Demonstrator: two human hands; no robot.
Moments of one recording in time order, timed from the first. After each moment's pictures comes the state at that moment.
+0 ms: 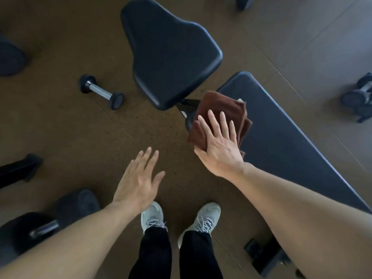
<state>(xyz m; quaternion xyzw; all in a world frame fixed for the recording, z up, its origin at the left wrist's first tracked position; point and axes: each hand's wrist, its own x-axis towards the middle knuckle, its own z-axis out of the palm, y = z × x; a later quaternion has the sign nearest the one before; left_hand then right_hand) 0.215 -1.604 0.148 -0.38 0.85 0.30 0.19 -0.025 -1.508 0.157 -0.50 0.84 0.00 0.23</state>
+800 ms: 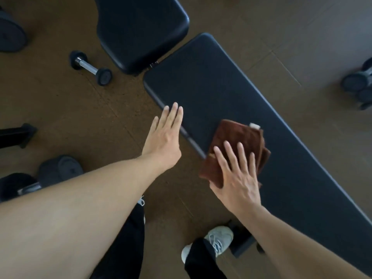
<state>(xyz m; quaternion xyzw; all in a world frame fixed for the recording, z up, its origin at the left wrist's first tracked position) 0.069 -1.455 0.174 -0.36 0.90 0.19 0.15 -0.047 -1.240 0.156 -0.51 0.85 0.04 0.16</state>
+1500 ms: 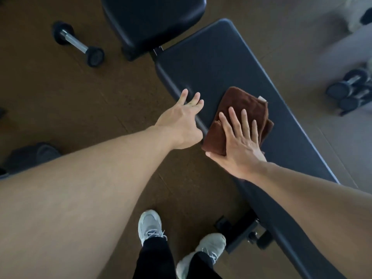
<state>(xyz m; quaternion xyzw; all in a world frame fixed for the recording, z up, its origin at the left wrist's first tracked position) 0.068 -1.490 0.185 -0.31 0.87 0.35 0.16 -0.064 -1.321 0.155 -0.52 0.83 0.08 0.20</state>
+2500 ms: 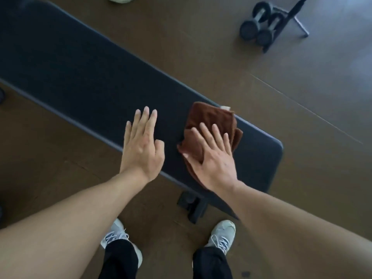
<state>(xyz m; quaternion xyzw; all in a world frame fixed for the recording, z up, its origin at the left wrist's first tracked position) -0.025 -1.180 0.172 -0.29 0.90 0.31 0.02 -0.121 -0.997 0.144 -0.34 0.92 -0.11 0.17</state>
